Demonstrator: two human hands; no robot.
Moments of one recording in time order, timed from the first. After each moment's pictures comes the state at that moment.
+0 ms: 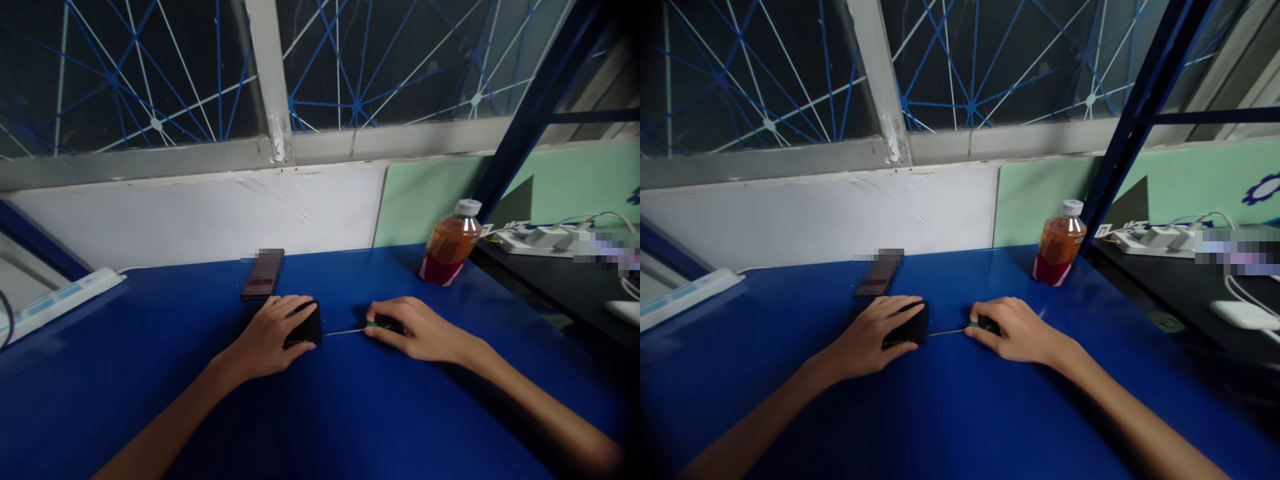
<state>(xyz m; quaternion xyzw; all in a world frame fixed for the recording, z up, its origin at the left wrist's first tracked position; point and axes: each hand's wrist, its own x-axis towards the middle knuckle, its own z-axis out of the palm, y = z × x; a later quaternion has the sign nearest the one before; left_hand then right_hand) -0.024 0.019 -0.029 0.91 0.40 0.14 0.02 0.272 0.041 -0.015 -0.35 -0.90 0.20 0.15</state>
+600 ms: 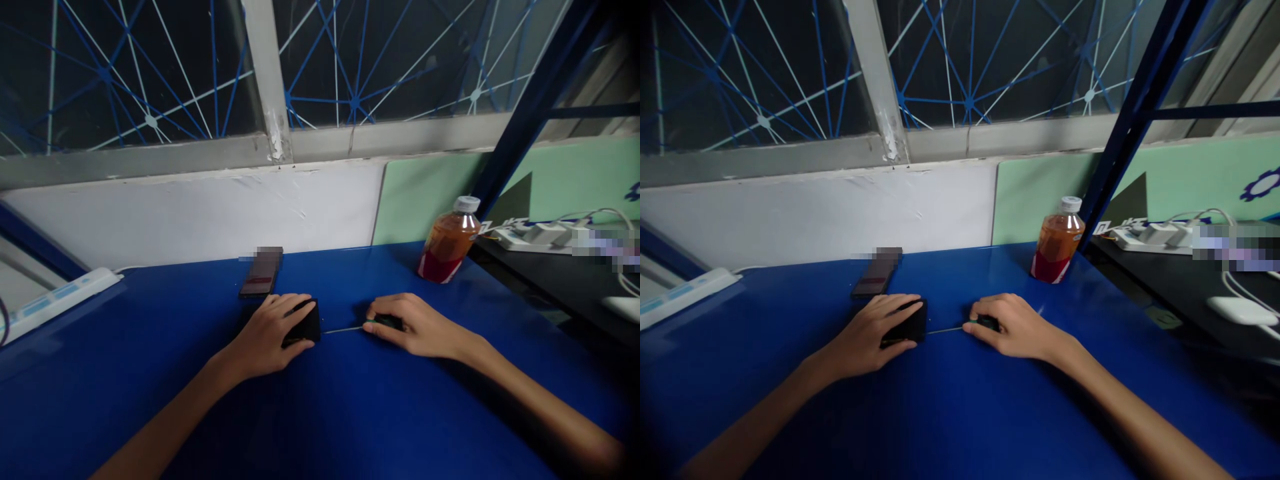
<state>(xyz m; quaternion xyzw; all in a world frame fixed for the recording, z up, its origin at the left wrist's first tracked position) -0.023 0.019 -0.030 0.91 0.40 0.14 0.02 0.272 0.041 -0.015 -0.34 -0.90 0.20 0.16</state>
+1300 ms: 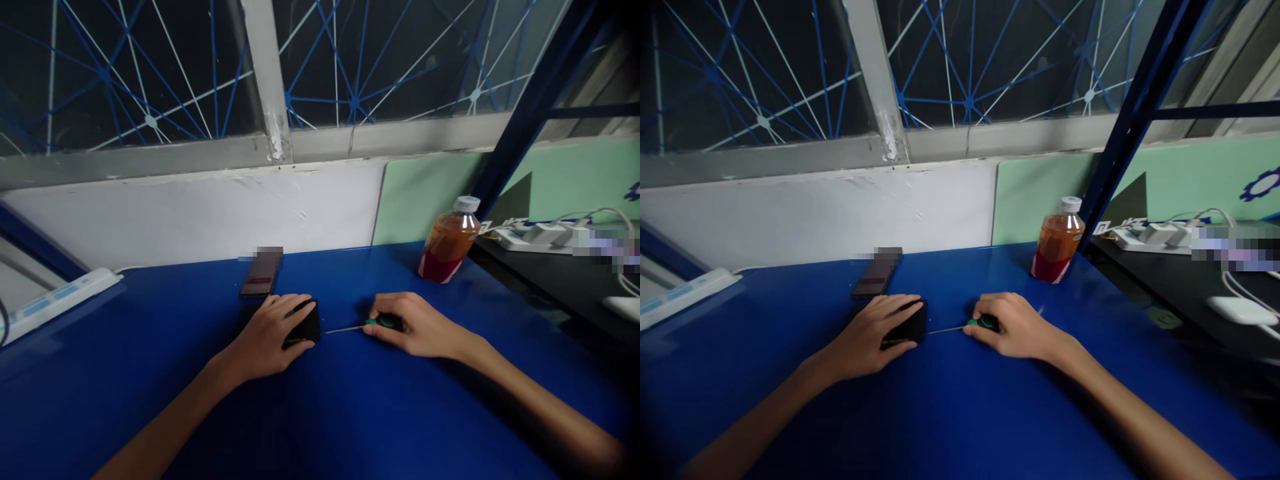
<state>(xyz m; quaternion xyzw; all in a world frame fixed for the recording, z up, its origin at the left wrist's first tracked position) -0.022 0.017 -0.029 0.91 0.40 0.13 0.01 0.272 0.041 -0.014 -0.36 -0.90 0.19 0.17</state>
